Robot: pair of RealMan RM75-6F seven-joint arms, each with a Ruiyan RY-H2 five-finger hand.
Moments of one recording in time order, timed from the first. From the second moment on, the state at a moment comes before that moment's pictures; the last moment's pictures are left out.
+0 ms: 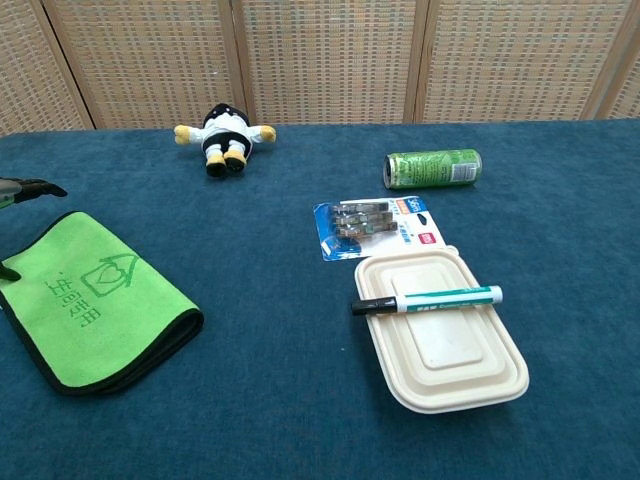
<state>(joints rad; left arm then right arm) -0.62 -1.52 -0.07 -0.91 1.16 0.75 0.12 -0.01 -1.03 0.09 -1.67 -1.38 1.48 0.02</state>
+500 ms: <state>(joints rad) -0.63 -1.52 -0.09 -0.86 1.16 0.72 0.09 0.00 -1.04 0.09 -1.67 -1.38 1.48 0.02</state>
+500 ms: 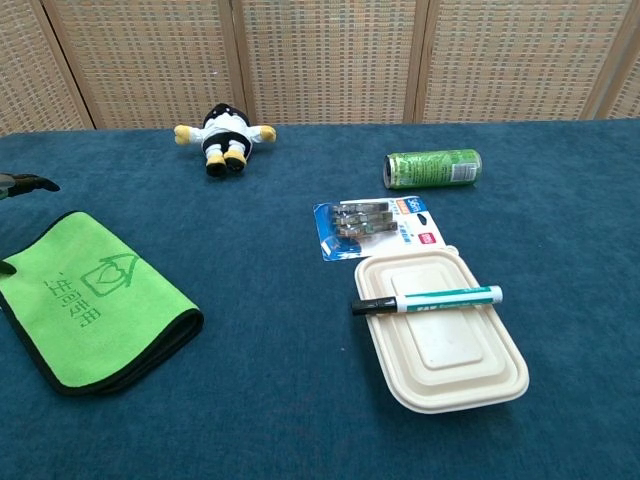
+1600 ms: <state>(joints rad) -0.24 -1.08 -0.05 -1.70 1.27 1.39 0.21 -0.02 -1.03 0.08 -1.66 -1.44 1.52 0.07</state>
